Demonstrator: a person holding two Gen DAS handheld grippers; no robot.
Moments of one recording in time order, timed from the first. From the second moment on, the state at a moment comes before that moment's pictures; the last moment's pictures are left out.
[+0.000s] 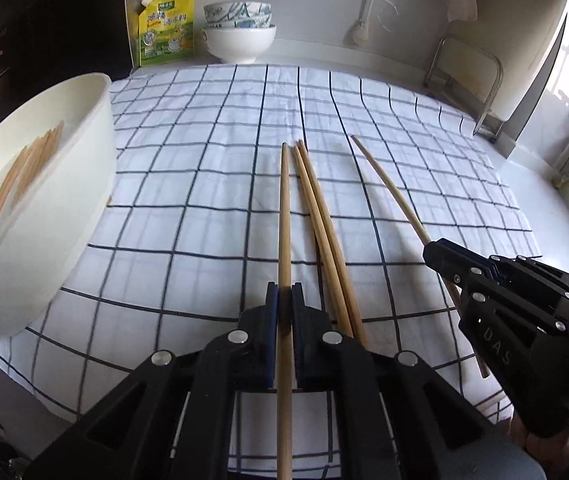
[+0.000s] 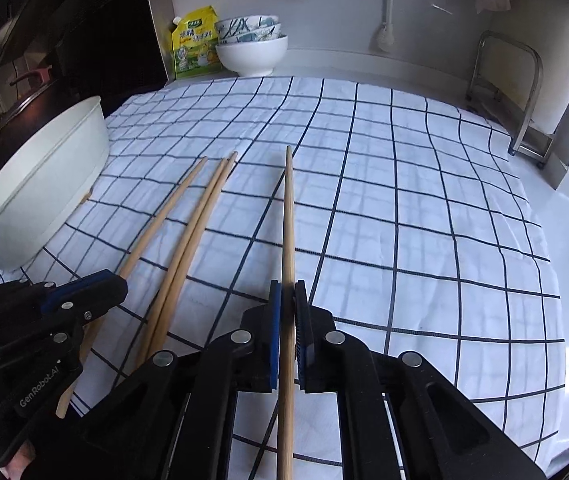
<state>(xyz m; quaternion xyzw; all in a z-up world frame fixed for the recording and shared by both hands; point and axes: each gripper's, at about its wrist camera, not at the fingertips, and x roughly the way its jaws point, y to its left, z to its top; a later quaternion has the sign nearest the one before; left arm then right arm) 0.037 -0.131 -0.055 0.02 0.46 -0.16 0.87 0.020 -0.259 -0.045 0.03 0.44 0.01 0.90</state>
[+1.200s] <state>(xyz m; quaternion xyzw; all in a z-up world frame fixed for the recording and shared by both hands) 0.086 0.105 0.019 -0.09 0.38 -0.05 0.92 0.111 -0.056 0.046 0.01 0.38 0.14 0.92</state>
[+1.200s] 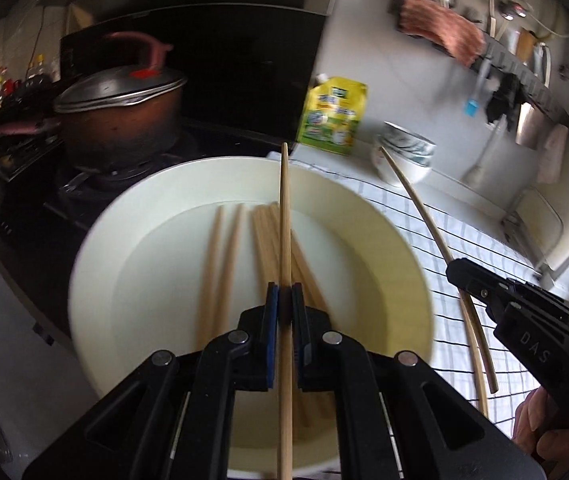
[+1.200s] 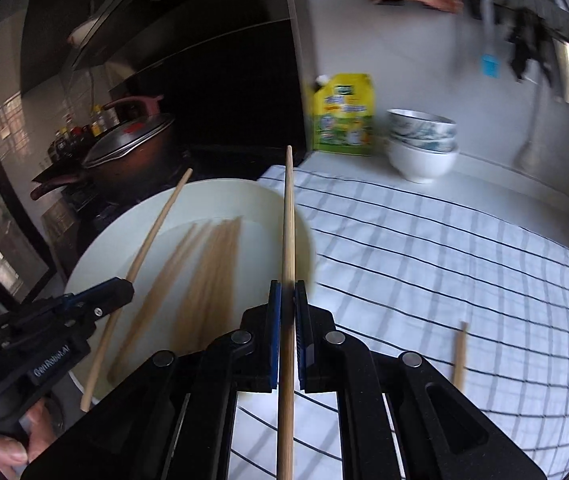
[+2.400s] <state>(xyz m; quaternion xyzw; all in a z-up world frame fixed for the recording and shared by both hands) 0.099 0.144 -0.001 -0.11 0.39 -0.01 0.91 0.143 -0.007 0.019 0.02 0.43 0.17 0.89</state>
